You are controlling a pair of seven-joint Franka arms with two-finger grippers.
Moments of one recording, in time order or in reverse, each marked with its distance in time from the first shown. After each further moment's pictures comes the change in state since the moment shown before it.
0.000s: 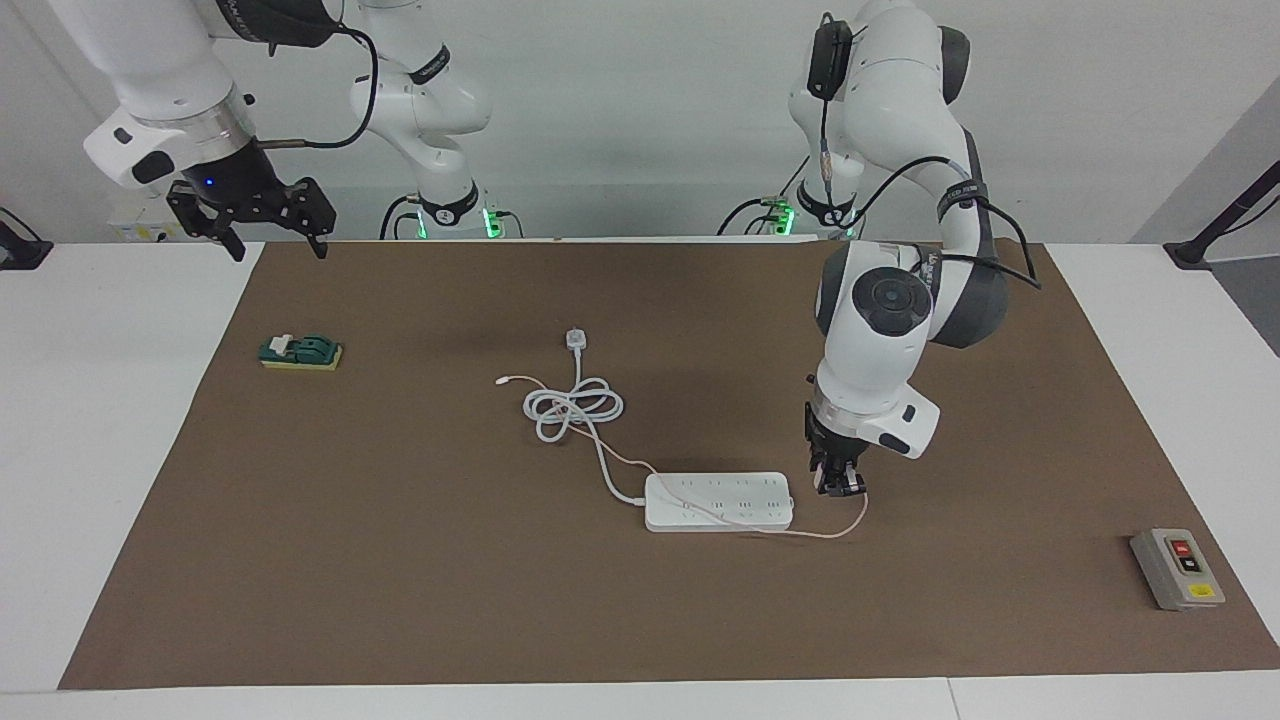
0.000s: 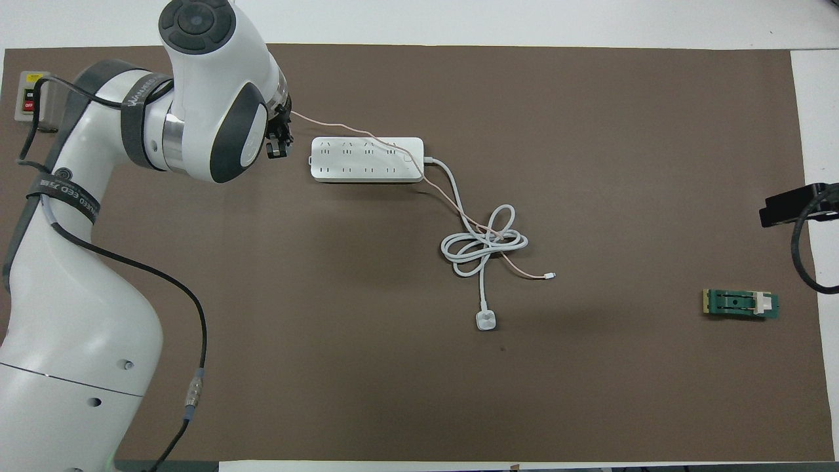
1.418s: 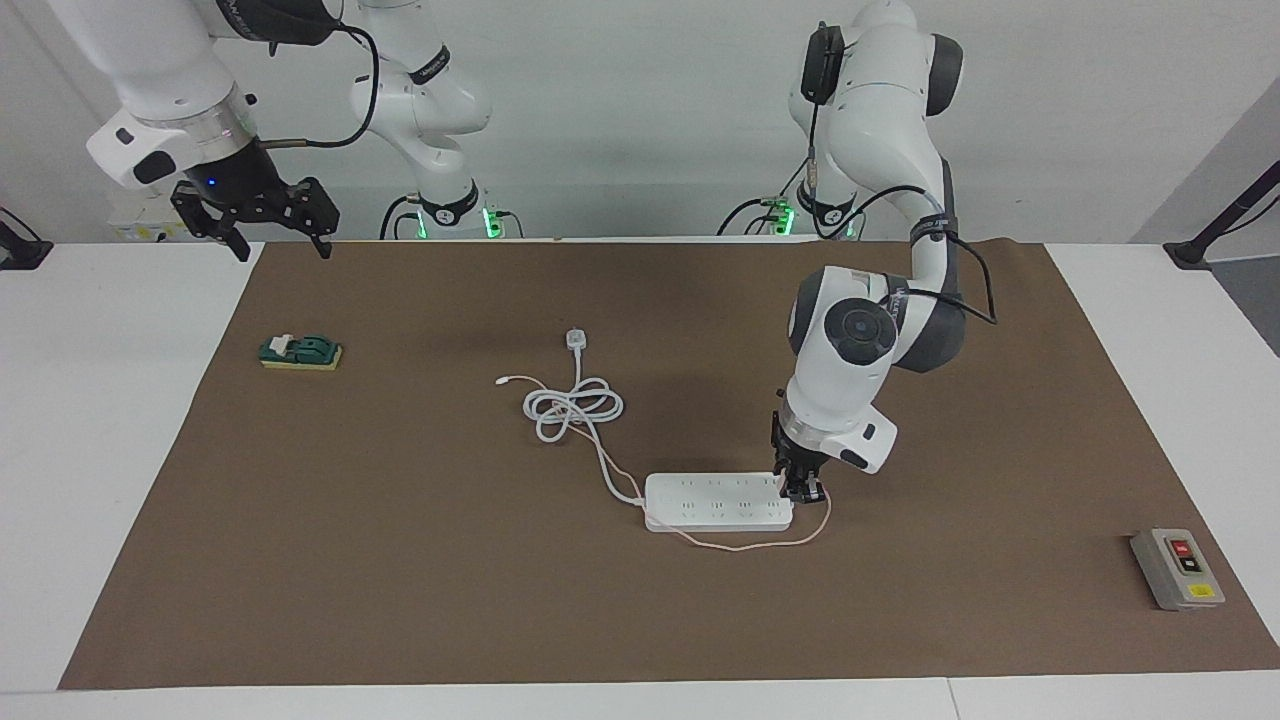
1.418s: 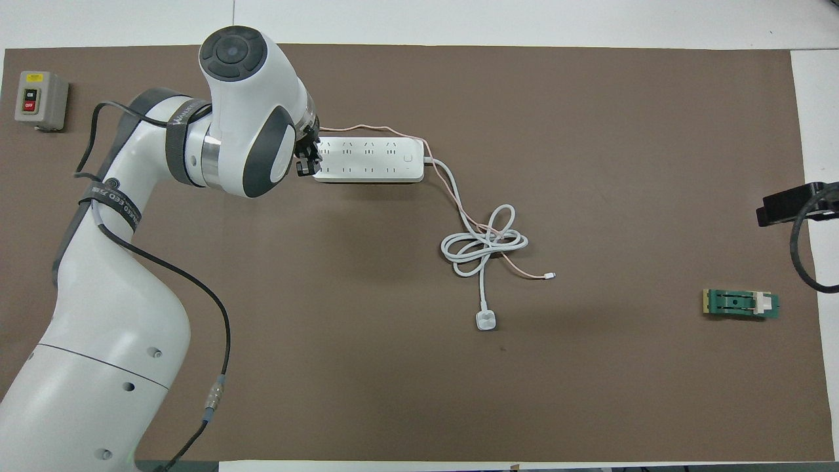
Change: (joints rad) left arm -0.014 0.017 -0.028 -0.090 -0.075 0.083 0.000; right arm 0.000 0.000 0.000 0.000 0.011 0.000 0.007
